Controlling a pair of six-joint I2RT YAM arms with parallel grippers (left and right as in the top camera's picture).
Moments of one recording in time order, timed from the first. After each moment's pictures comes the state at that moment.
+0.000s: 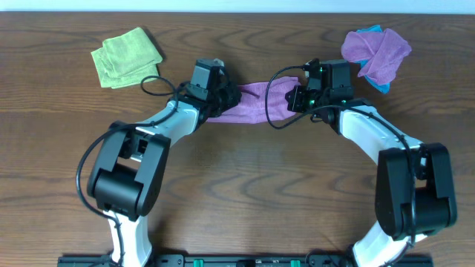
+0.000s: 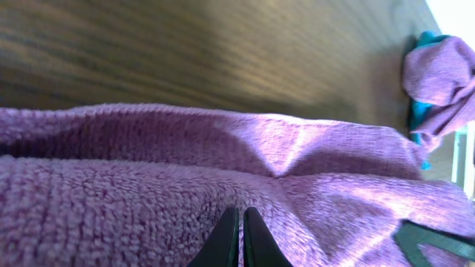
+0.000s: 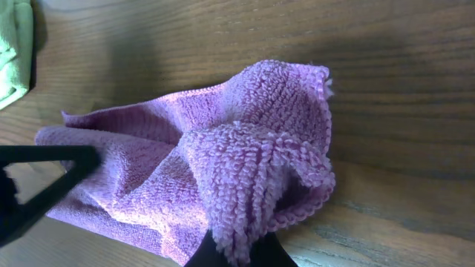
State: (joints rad) left arm -0.38 2.03 1.19 0.04 0.37 -0.81; right arm 0.16 1.85 1.07 -0.11 -0.38 0.36
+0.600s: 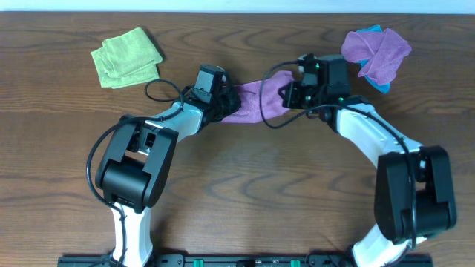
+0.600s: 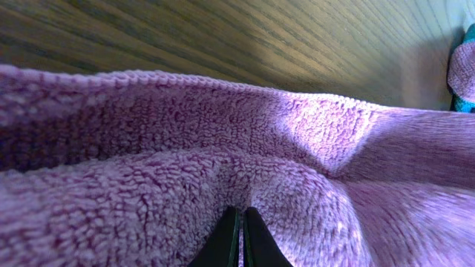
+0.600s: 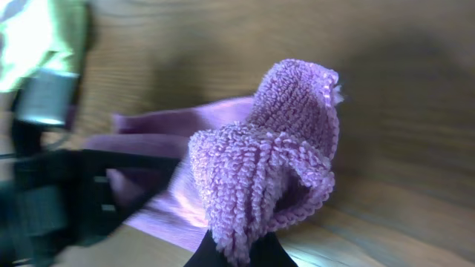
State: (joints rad) left arm -0.38 2.09 1.19 0.04 0.35 -0.82; right arm 0.21 1.83 1.12 -0.10 -0.43 0.35
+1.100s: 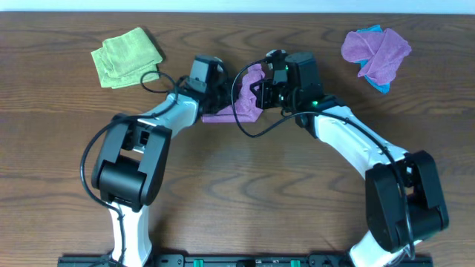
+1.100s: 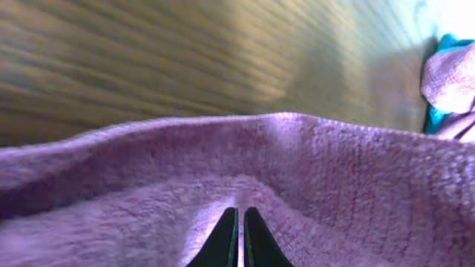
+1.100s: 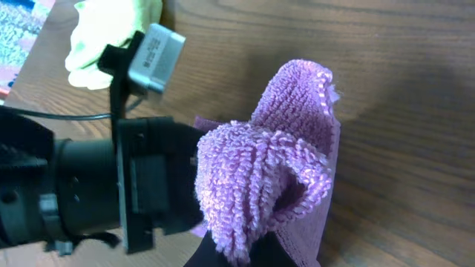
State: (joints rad) left arm -0.34 2.09 1.28 -0.07 0.40 -0.77; right arm 0.37 1.81 1.15 -0.04 -0.37 0.35
